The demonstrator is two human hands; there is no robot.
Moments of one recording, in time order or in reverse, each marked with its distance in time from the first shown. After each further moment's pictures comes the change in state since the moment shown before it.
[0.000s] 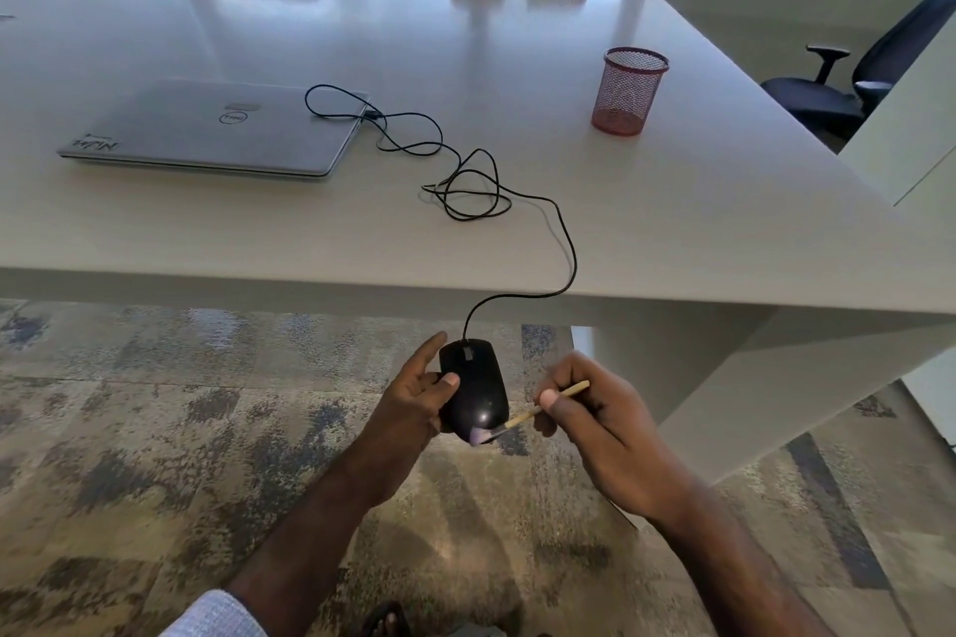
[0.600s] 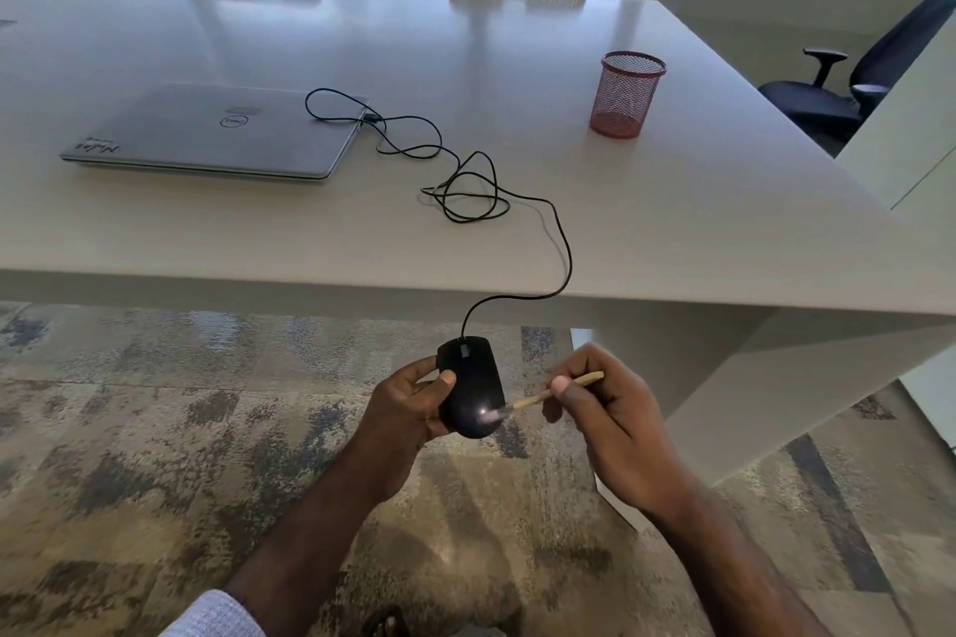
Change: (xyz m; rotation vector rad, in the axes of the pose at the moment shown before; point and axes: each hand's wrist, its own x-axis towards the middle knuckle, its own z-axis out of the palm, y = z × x) left_hand 0.002 -0.003 -0.003 -0.032 0.091 -0.018; right_hand 0.000 0.002 -0.003 -0.064 0.133 -0.037
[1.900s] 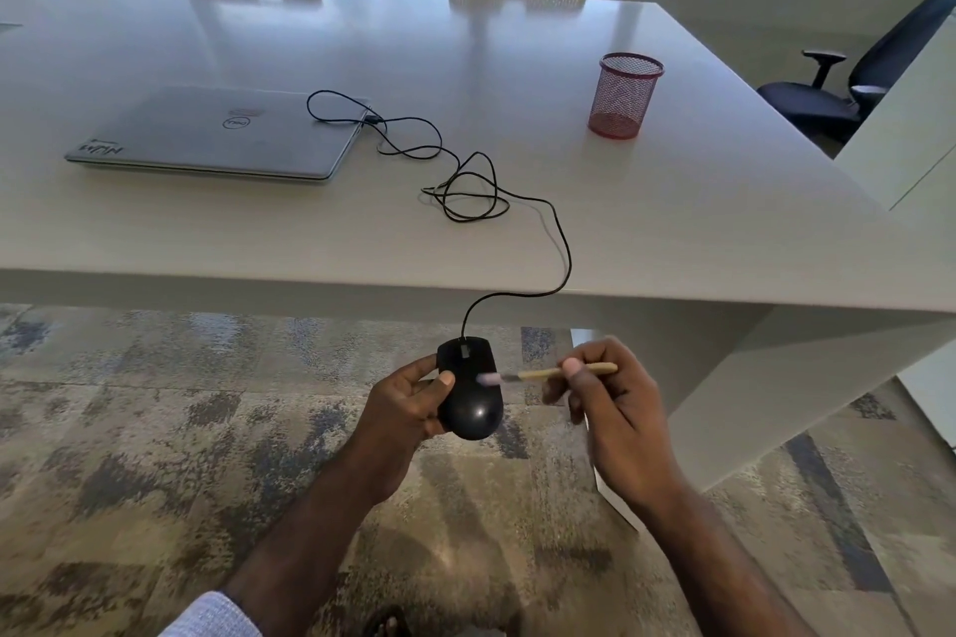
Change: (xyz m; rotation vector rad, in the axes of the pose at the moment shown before) left_hand 0.001 -0.005 -0.005 0.038 -0.013 0.053; right_hand -0.001 0.008 0.009 0.135 0.168 0.029
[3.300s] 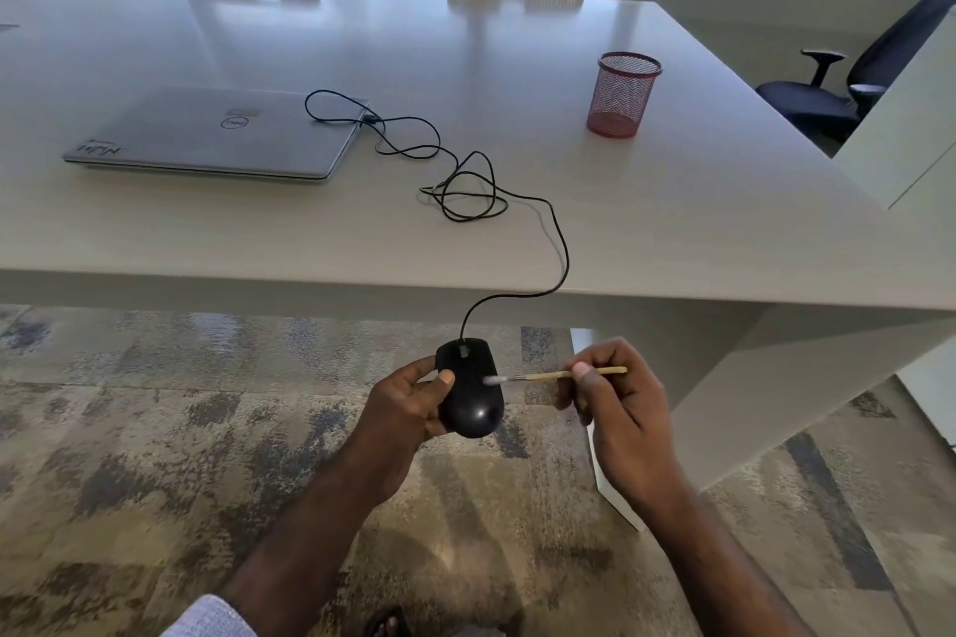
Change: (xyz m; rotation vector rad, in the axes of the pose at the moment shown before) left_hand -0.006 0.008 0.006 -0.044 -0.023 -0.052; right_hand -0.002 0.004 -0.003 0.068 0.051 0.018
